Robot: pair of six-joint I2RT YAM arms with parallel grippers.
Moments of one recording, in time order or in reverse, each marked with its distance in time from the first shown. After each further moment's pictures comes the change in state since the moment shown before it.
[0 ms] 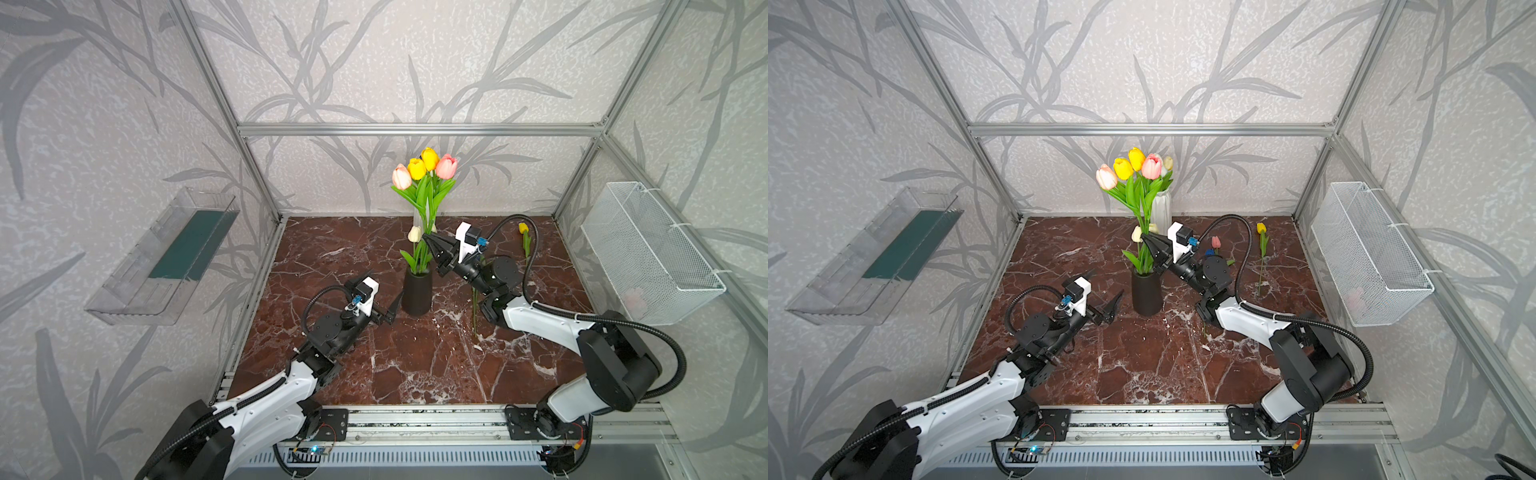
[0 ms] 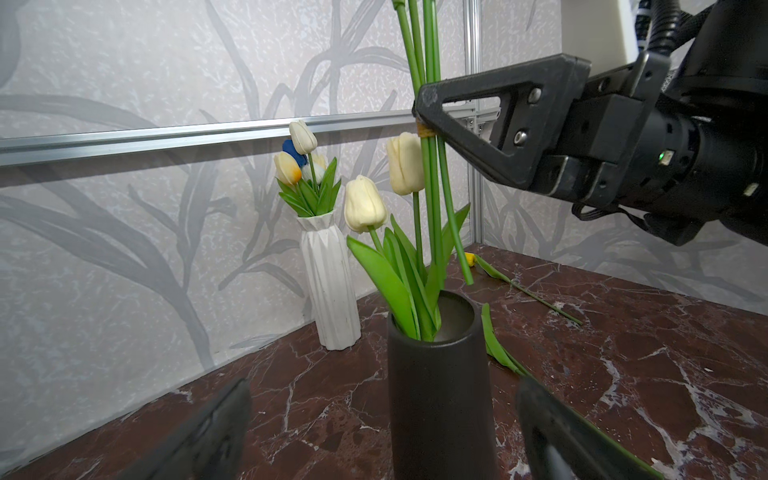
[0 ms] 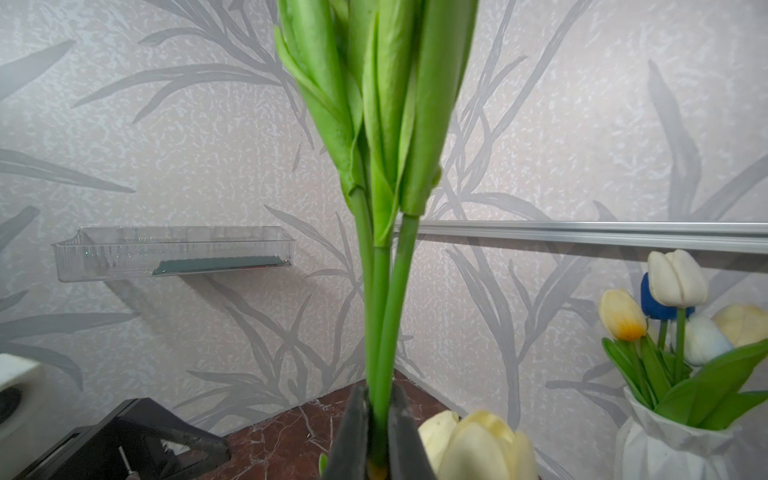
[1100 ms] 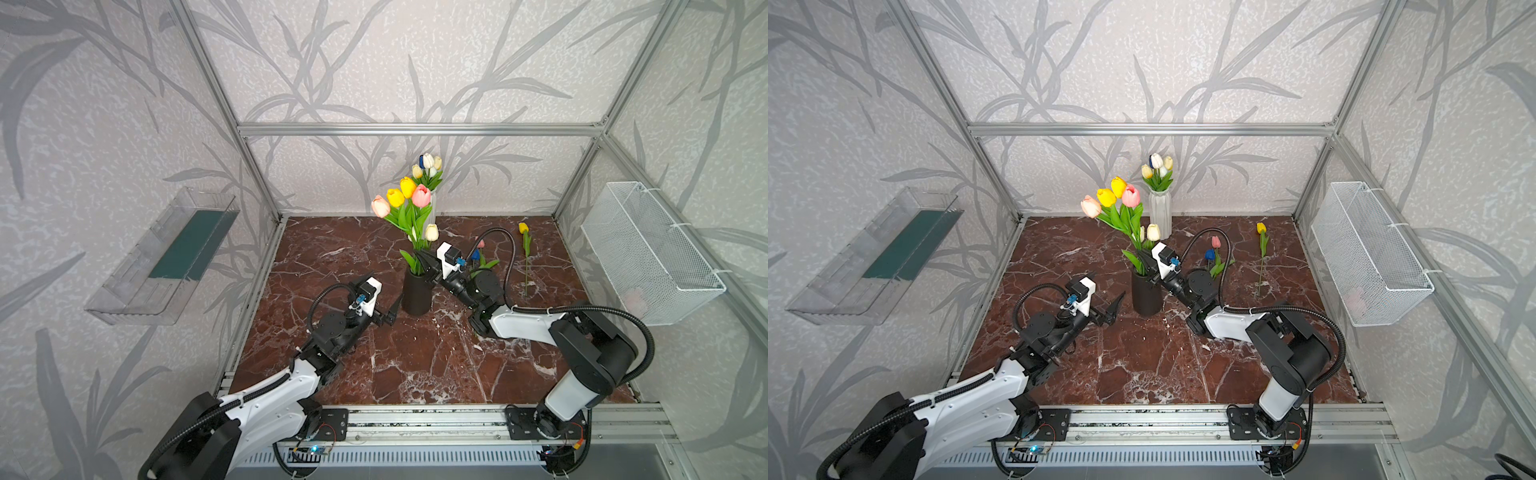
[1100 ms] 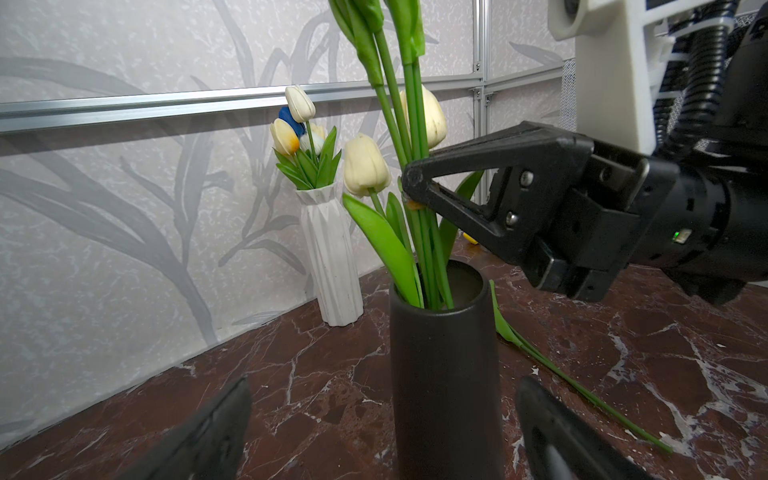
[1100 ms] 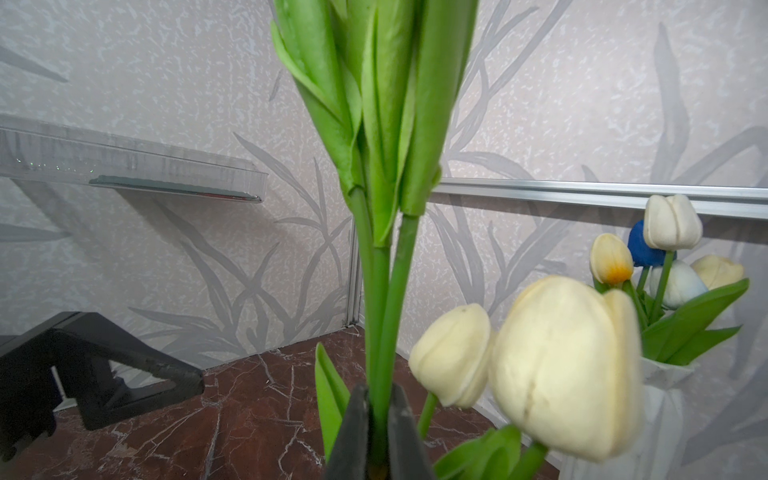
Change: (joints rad) left arm 0.000 0.046 -0.008 0.001 -0.014 0.004; right arm 0.081 0.101 -0.089 0.080 0.130 -0.203
